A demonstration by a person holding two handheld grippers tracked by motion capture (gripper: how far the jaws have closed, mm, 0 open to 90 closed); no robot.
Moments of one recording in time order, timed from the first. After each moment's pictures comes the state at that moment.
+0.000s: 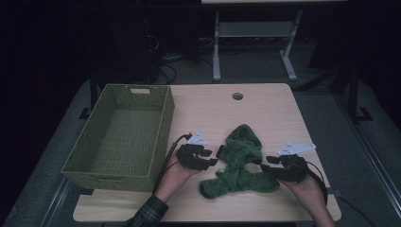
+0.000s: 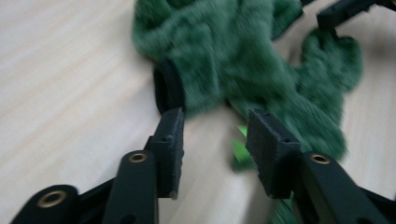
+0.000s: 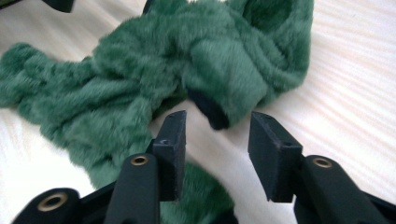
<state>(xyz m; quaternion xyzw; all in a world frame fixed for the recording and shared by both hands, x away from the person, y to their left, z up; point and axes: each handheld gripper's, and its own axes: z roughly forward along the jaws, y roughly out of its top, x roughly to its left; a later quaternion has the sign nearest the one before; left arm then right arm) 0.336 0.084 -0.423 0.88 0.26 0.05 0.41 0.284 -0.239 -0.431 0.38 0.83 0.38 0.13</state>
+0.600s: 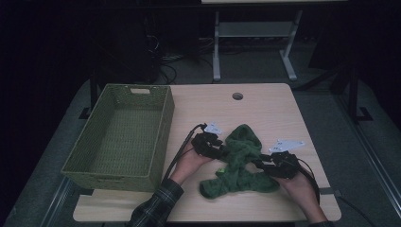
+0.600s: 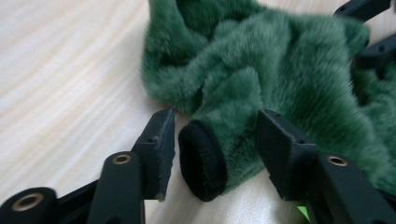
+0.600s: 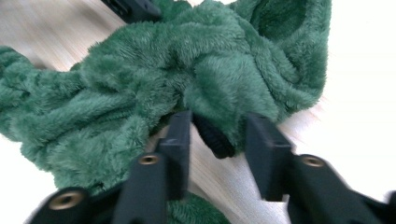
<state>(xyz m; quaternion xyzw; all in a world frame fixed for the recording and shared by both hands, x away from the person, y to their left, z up) 0.381 0.046 -0.447 0.89 0.23 0.04 0.38 0.295 -0.223 -0.439 0.38 0.84 0.37 0.13</state>
